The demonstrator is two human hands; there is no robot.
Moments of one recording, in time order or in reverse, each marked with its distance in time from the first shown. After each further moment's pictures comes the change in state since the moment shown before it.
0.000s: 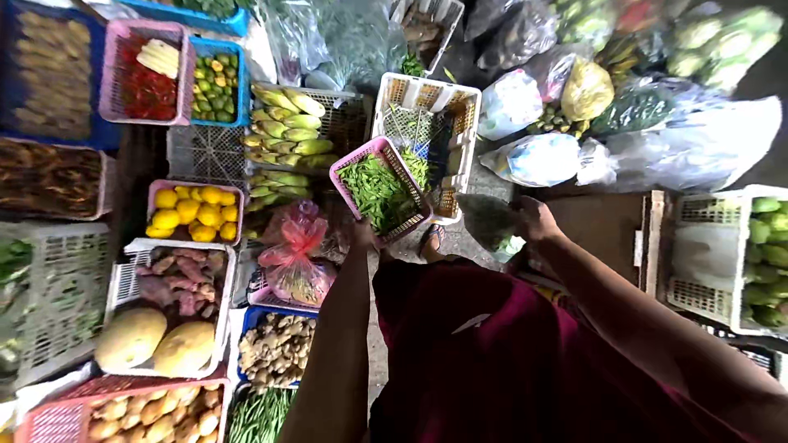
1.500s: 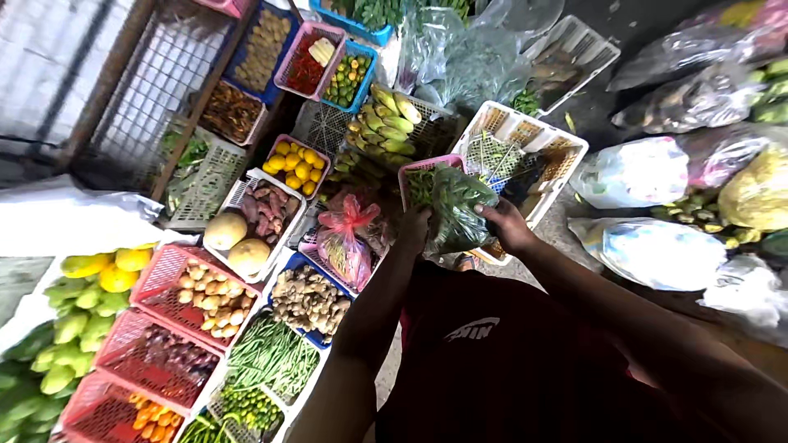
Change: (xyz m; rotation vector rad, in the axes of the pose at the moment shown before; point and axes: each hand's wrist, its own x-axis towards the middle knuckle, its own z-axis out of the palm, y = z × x) left_hand -0.129 0.102 -0.020 -0.645 0.019 0.259; right_hand 0.045 -0.104 0.079 0.588 -0.613 -0.405
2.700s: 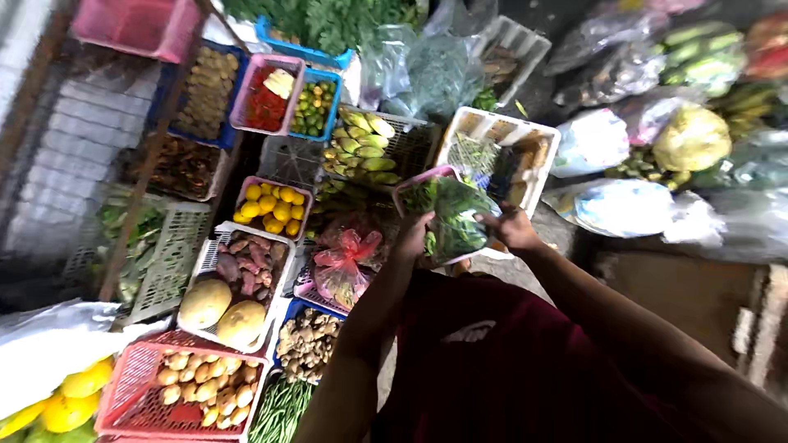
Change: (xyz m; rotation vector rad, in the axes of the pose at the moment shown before) left_hand 0.068 0.023 -0.042 0.006 -0.195 -0.108; right_hand 0.016 -0.010 0.045 -0.192 0.348 0.008
